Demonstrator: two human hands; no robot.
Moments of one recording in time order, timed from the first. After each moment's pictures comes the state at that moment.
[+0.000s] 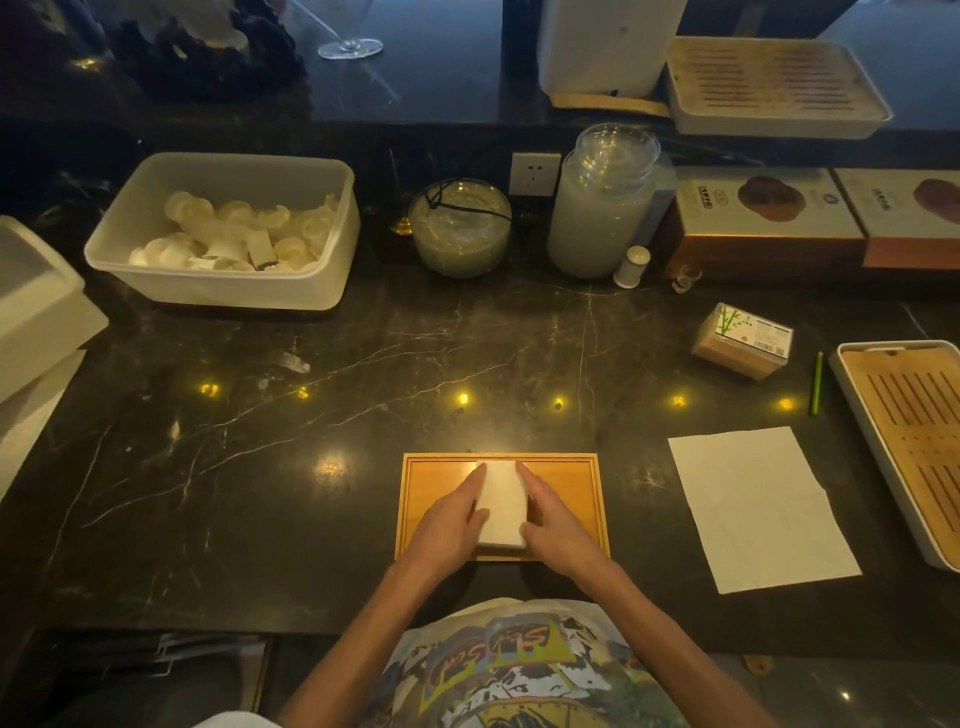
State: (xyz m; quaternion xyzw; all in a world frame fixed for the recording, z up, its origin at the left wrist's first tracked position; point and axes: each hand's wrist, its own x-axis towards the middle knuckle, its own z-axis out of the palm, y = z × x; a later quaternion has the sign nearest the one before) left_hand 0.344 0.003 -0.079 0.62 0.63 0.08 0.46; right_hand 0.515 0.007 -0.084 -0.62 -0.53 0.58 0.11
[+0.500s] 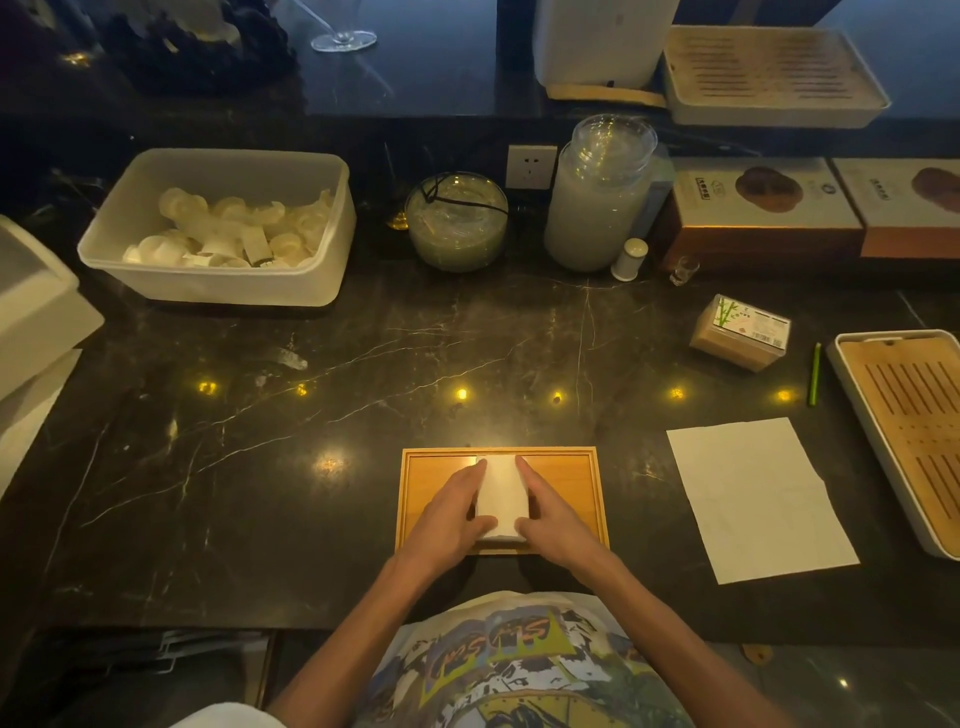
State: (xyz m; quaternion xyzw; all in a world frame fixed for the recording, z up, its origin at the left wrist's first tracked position) left_hand 0.340 0.003 -0.090 0.63 0.61 0.09 0.47; right_hand 0.513 0.007 -0.080 -0.61 -0.51 0.59 0.11
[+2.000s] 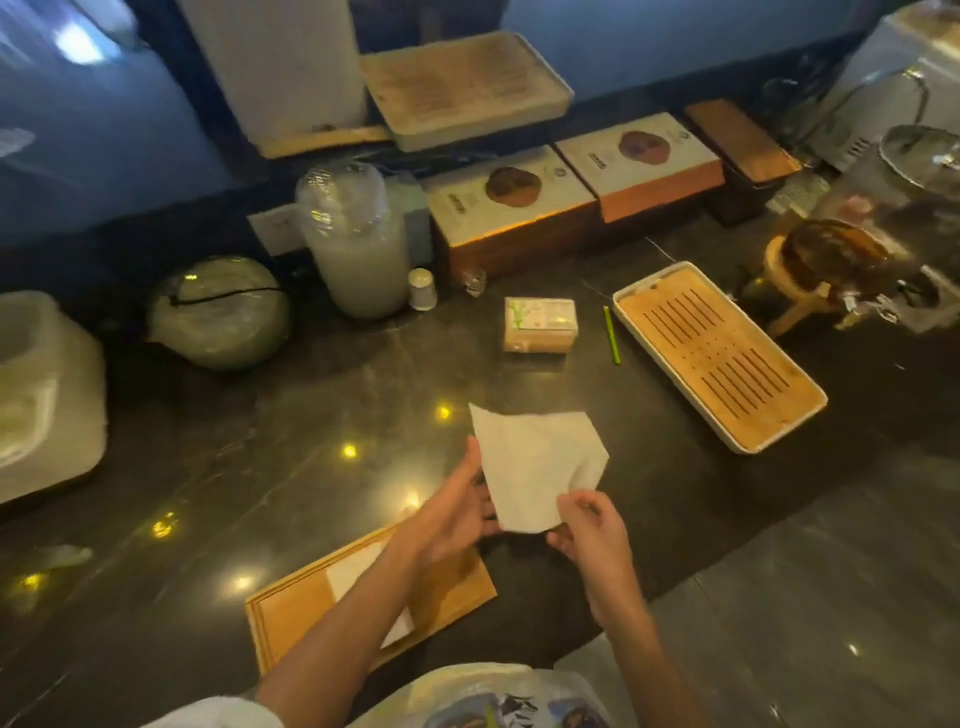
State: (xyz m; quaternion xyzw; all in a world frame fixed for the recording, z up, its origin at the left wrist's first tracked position) left_hand 0.524 0.099 -0.080 0.23 0.37 0.11 0.89; right_hand 0.660 -0.028 -0.055 -0.71 -0.05 0.45 0.53
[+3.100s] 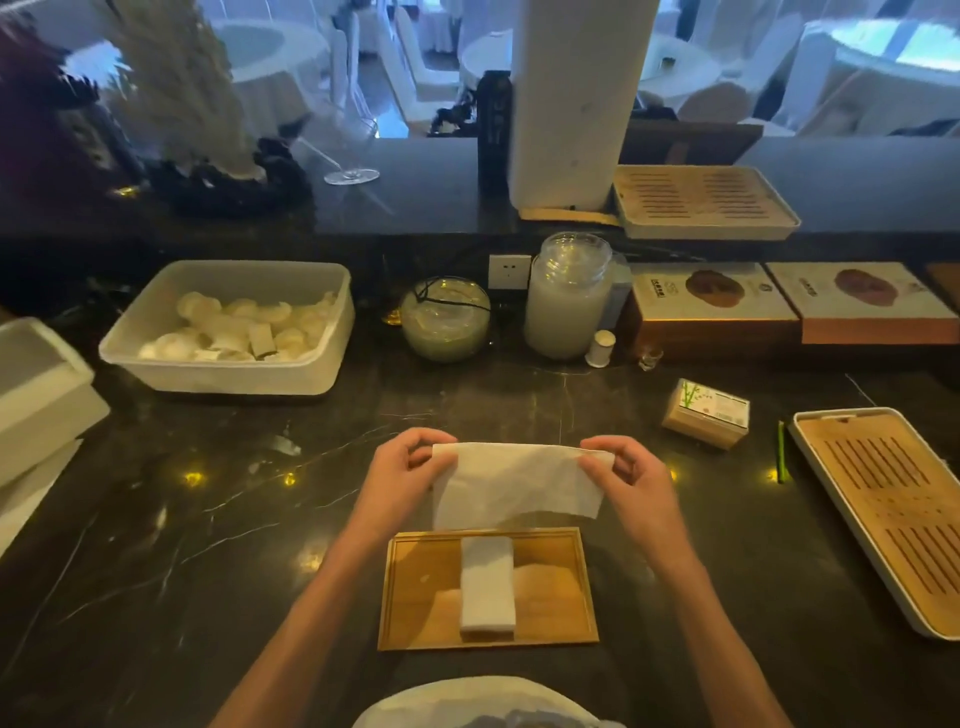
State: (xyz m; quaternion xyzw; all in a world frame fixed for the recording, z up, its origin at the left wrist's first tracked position) left_hand 0.324 0.084 0.039 0.50 0.60 0.39 0.48; right_hand 0.593 0.067 0.021 -0.62 -0.48 0.43 0.45
